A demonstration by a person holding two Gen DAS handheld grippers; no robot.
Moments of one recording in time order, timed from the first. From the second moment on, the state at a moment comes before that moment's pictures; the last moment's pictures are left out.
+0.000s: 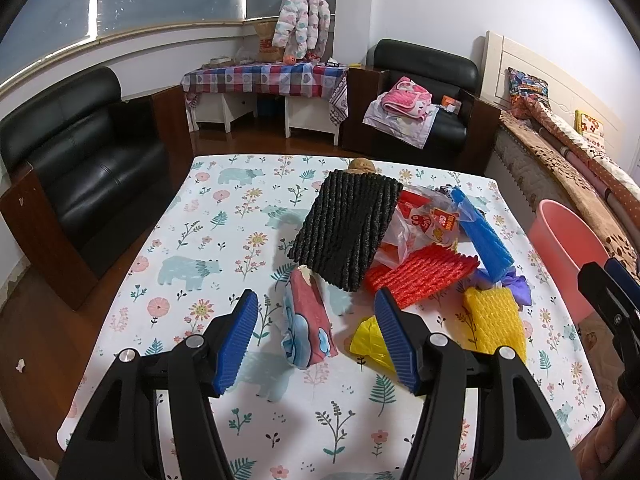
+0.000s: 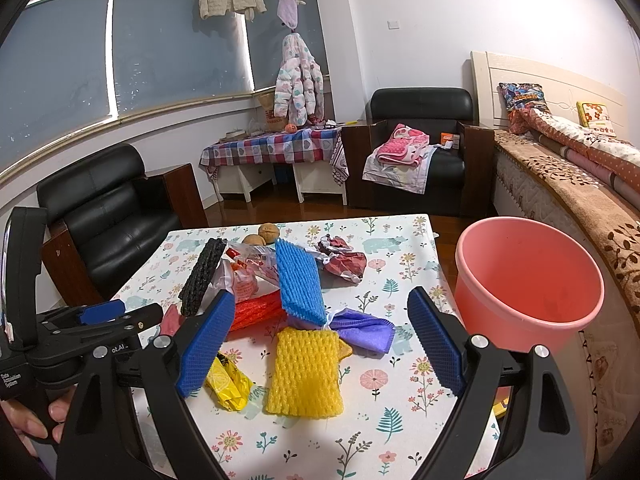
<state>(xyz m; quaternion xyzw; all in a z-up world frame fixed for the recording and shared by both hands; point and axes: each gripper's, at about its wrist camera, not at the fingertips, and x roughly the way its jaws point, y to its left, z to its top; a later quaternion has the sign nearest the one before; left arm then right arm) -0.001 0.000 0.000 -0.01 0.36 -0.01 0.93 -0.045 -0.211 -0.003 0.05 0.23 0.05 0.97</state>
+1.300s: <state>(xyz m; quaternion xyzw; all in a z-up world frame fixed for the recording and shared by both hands) 0.063 -0.007 -0.023 -0.01 0.41 -0.15 0.90 0.000 -0.203 -0.024 0.05 0.29 0.13 0.95</state>
